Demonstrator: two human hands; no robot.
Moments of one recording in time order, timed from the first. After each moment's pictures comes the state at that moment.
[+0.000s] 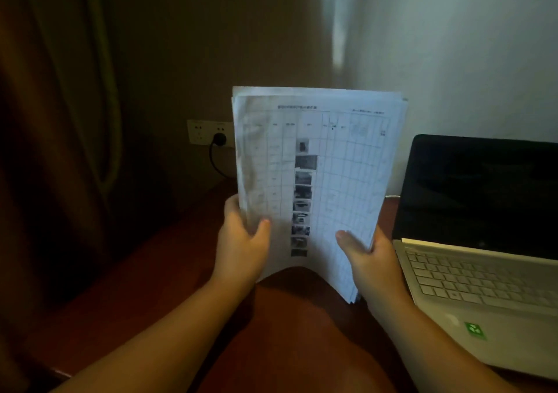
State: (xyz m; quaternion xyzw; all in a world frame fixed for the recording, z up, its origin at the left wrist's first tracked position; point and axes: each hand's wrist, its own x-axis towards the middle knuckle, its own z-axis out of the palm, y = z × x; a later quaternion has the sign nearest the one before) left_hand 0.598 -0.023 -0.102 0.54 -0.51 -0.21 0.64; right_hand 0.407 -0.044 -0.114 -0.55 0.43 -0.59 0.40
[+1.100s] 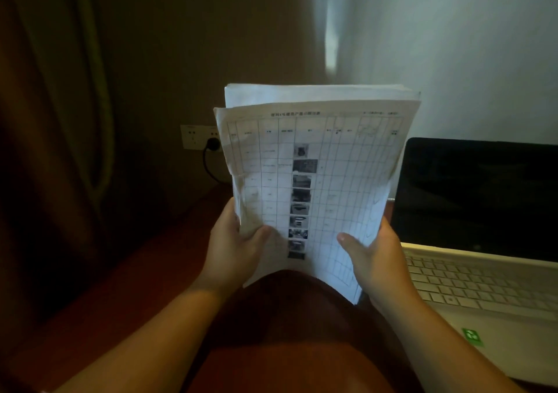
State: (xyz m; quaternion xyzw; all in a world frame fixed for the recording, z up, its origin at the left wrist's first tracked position) left_hand 0.604 -0.025 -0.093 0.50 -0.57 -0.24 0.61; right_hand 0.399 -0.052 -0.096 -0.58 0.49 -0.57 0.33
